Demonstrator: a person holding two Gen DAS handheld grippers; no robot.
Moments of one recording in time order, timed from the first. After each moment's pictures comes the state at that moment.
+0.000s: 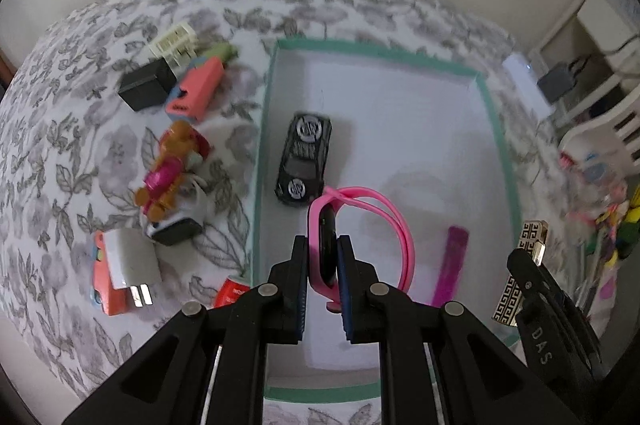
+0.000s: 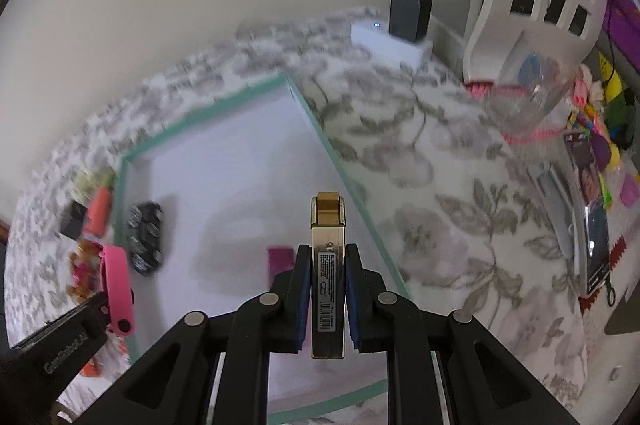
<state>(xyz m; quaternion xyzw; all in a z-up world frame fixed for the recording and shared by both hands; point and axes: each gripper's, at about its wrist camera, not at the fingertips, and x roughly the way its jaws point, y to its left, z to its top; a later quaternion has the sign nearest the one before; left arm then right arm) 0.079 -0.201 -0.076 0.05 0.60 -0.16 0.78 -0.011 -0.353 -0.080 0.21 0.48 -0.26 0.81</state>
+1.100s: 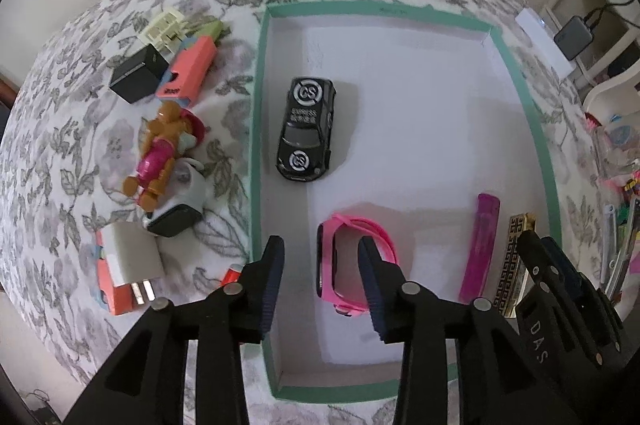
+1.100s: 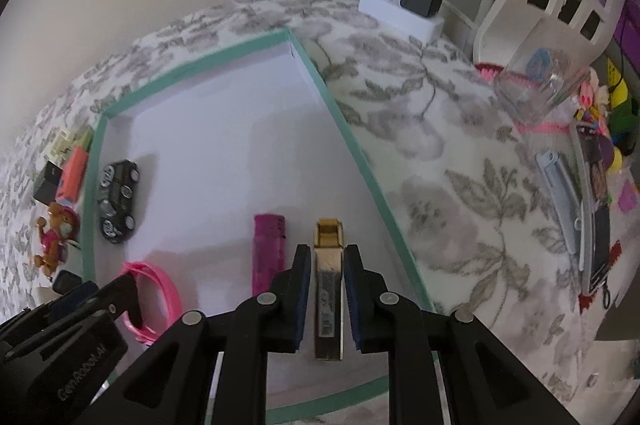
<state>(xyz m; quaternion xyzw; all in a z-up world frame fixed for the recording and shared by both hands) 0.082 -0.206 -0.090 0.11 0.61 -0.14 0.77 -0.006 -0.343 -0.090 0.18 0.50 -0.26 0.80</state>
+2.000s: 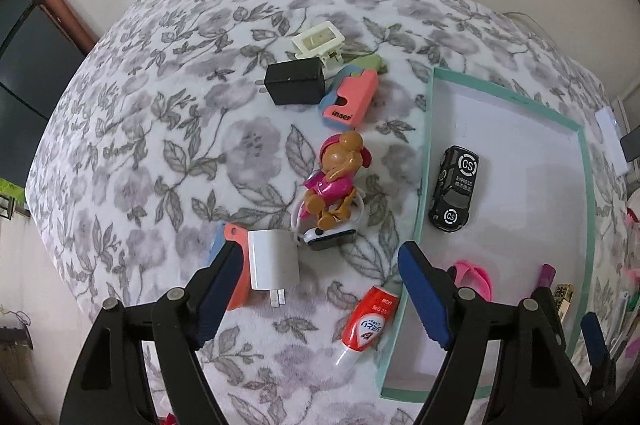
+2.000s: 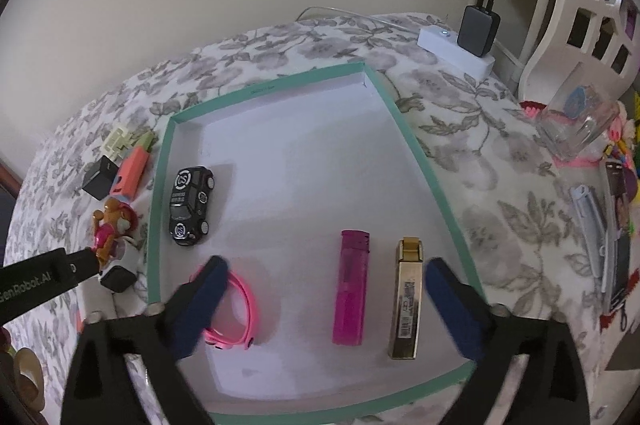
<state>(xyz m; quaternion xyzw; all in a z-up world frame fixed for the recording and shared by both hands) 0.106 -0.123 -0.057 0.06 0.59 0.00 0.80 0.009 -0.307 -0.077 0.18 0.47 -0.20 0.84</state>
